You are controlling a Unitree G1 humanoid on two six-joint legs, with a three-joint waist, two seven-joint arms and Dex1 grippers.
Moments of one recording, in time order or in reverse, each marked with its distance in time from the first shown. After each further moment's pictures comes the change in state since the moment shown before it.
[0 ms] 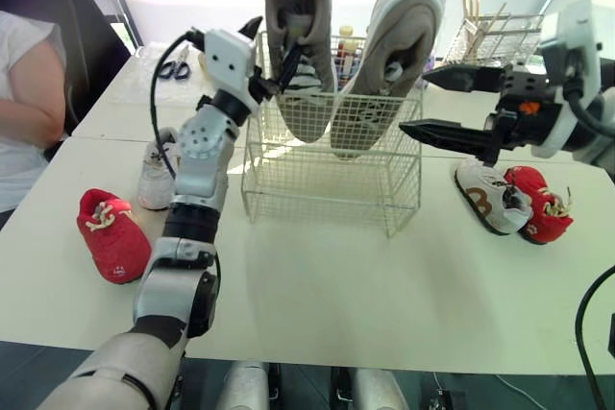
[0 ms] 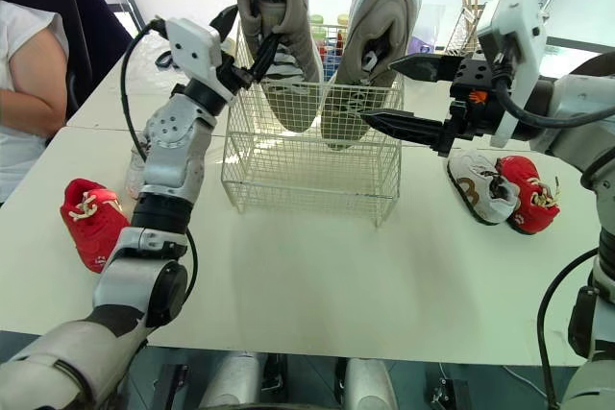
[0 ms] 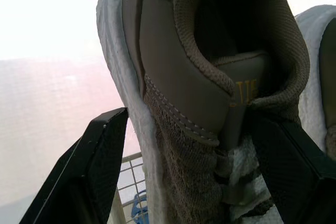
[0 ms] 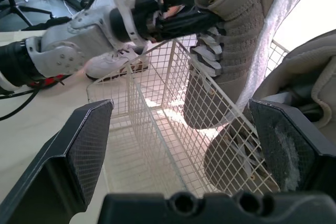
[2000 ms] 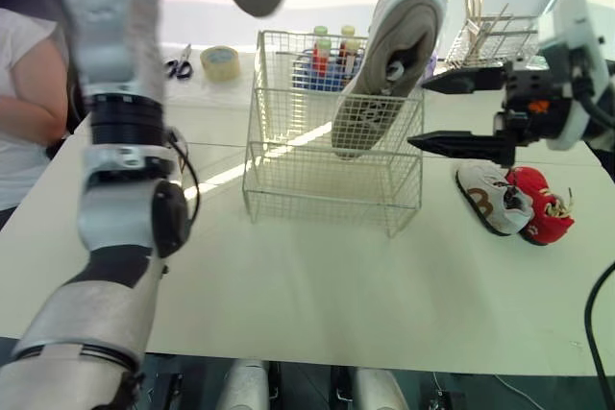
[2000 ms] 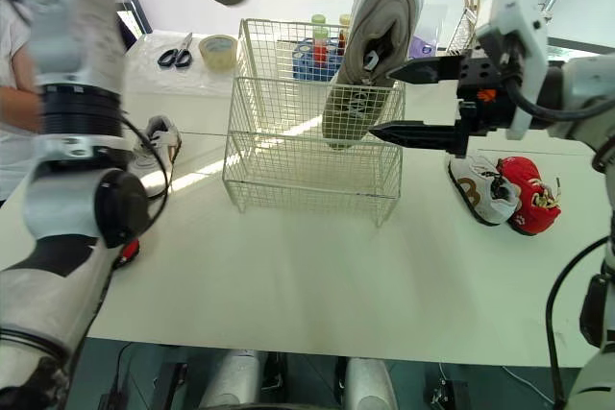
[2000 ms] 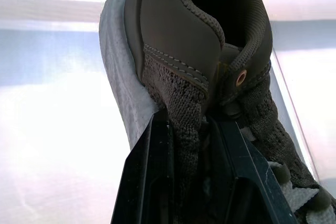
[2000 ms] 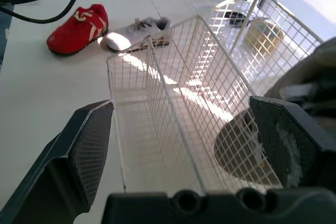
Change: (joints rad) left arm -0.527 0.126 0.120 0.373 -0.039 -0.063 -0.045; right arm -0.053 -0.081 0.038 0.042 -0.122 0.007 0.236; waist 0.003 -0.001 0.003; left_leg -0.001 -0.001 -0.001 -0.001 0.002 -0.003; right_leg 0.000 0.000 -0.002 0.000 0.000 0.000
